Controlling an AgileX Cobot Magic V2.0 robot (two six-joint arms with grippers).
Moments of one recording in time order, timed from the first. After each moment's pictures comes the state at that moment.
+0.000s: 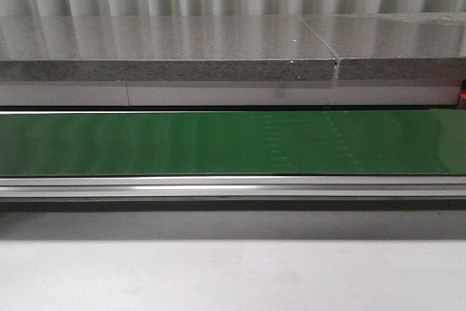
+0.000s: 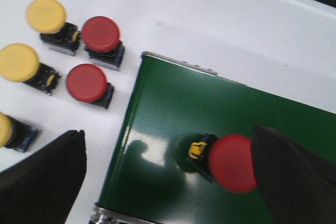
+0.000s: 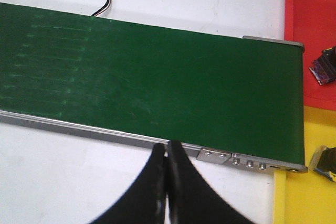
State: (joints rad) left arm 0.18 1.36 -1.14 -0.08 0.79 -0.12; right arm 0.01 0.79 -0.80 0.13 0.82 -0.10
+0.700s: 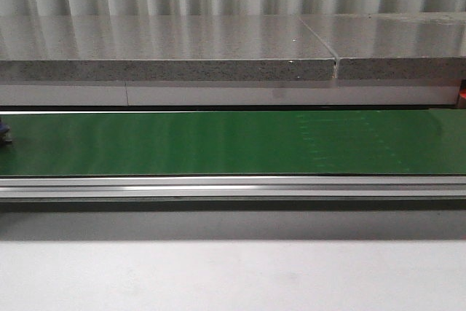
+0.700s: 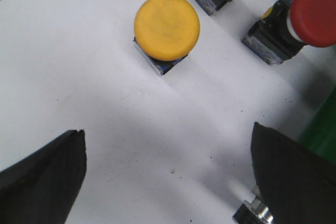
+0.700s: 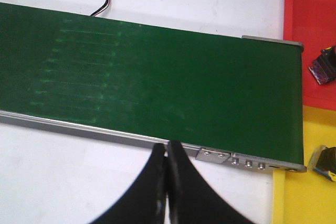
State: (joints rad) left arm 0.50 1.47 -0.88 -0.08 0.63 -0.14; right arm 0.01 0.79 -0.80 0.13 0.82 -0.10
